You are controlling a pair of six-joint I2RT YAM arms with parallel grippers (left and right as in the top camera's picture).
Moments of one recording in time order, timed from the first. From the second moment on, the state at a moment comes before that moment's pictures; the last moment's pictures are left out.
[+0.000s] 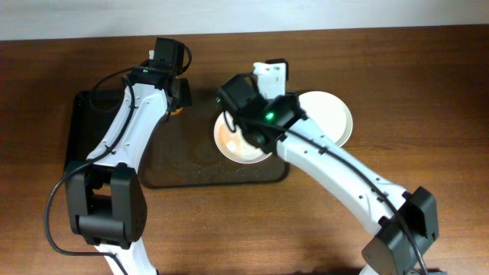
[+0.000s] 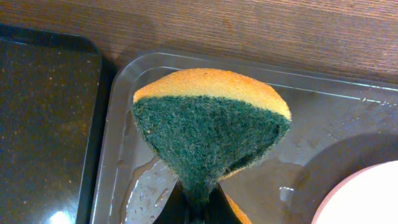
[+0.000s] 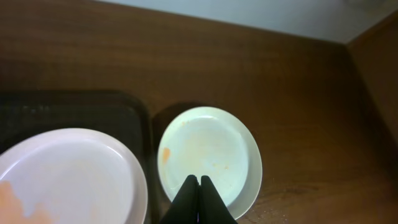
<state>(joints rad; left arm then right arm) -0.18 1.97 1.65 -0.83 -0.23 -0.31 0.73 1.82 1.69 -1.01 0.86 0.58</state>
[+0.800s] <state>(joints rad) -0.17 1.97 1.65 -0.84 -0.24 -0.31 0.46 2.09 1.69 -0.98 -0.04 0.63</state>
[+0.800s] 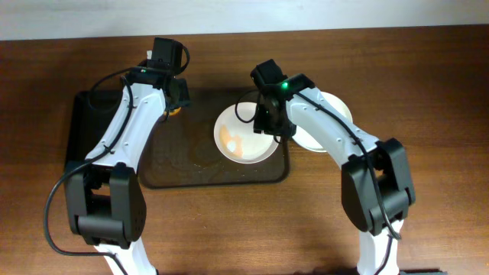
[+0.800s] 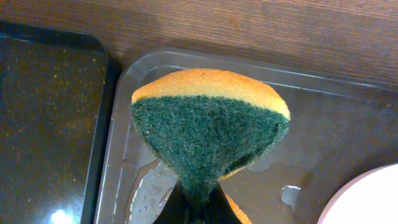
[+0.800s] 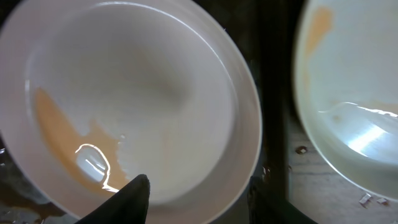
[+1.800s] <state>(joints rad) -0.17 1.97 1.65 -0.84 -0.24 -0.31 0.46 2.15 1.68 -0.96 0.07 0.69</state>
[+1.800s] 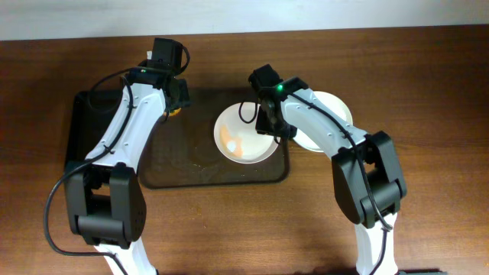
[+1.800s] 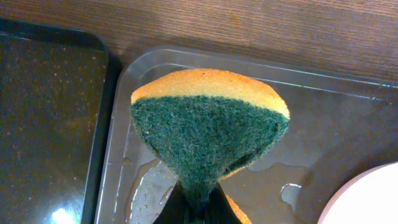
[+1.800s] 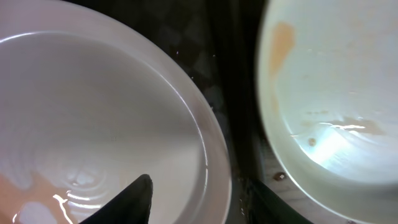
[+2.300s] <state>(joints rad) -0.17 1.97 1.65 -0.85 -0.24 -0.31 0.46 2.22 1.68 -0.90 -0.05 0.69</state>
